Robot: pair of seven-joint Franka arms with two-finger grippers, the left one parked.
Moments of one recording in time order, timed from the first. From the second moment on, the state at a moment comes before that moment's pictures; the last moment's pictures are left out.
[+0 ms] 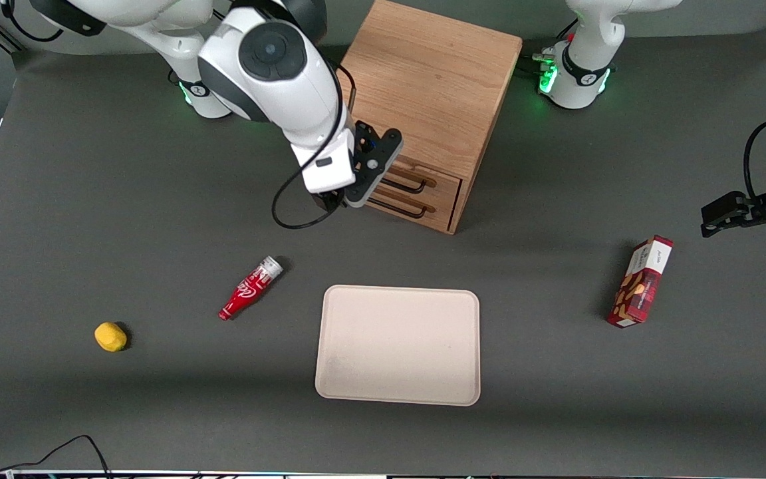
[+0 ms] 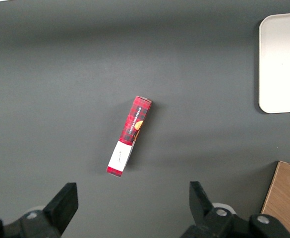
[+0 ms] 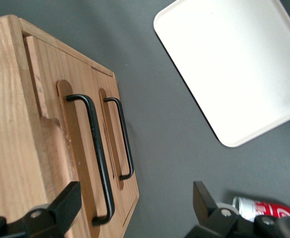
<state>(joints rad) 0.01 0.58 0.97 -1.34 -0.33 1.73 -0.04</state>
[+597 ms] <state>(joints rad) 0.07 0.65 0.98 -1.42 -0.43 1.79 -0.06</state>
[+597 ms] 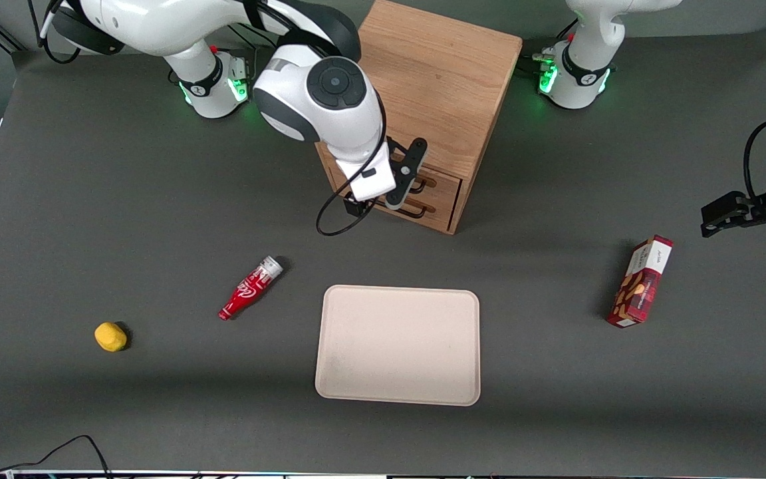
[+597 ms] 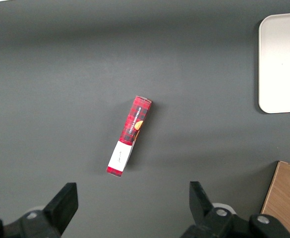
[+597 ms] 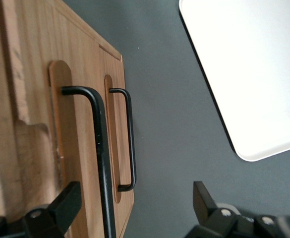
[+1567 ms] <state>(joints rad) 0.06 0.70 0.91 -1.42 -0.51 1.91 -0.16</state>
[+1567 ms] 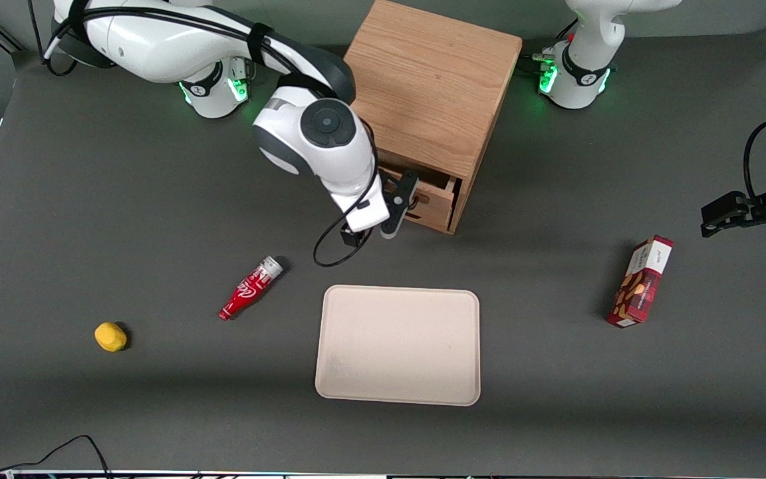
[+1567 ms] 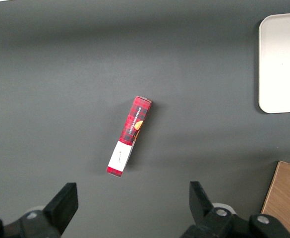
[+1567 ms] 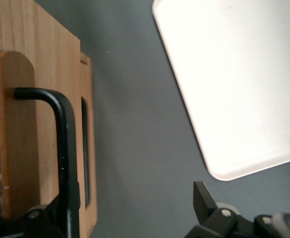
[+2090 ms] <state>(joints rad) 0.05 0.71 0.76 -1.34 -0.51 1.99 -0.35</state>
